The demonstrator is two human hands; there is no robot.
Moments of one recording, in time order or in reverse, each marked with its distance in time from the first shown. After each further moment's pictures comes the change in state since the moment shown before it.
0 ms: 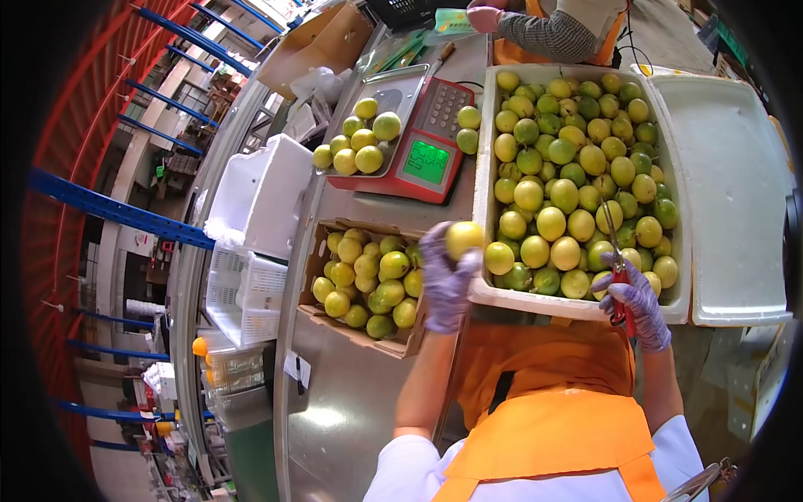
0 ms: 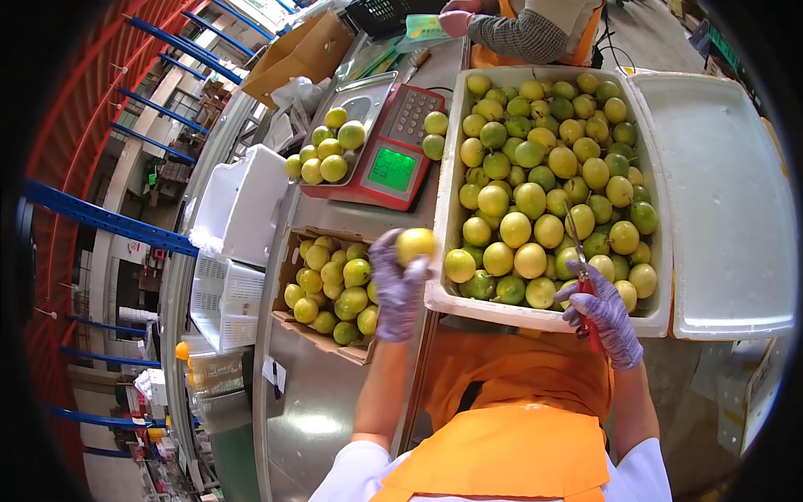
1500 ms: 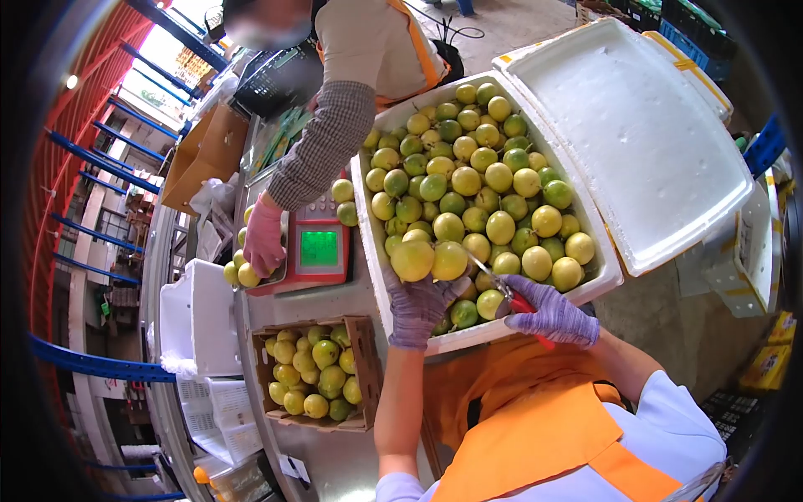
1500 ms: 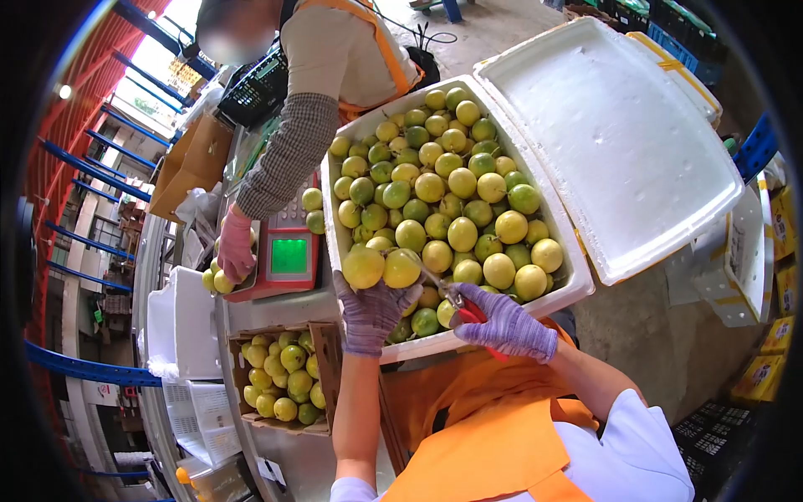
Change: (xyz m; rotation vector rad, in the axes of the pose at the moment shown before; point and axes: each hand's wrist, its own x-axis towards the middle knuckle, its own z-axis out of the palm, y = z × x) left_hand 0.031 -0.040 0.086 -0.787 -0.469 -0.763; right_hand -0.009 0.004 0.011 -0.274 -0.019 -0.105
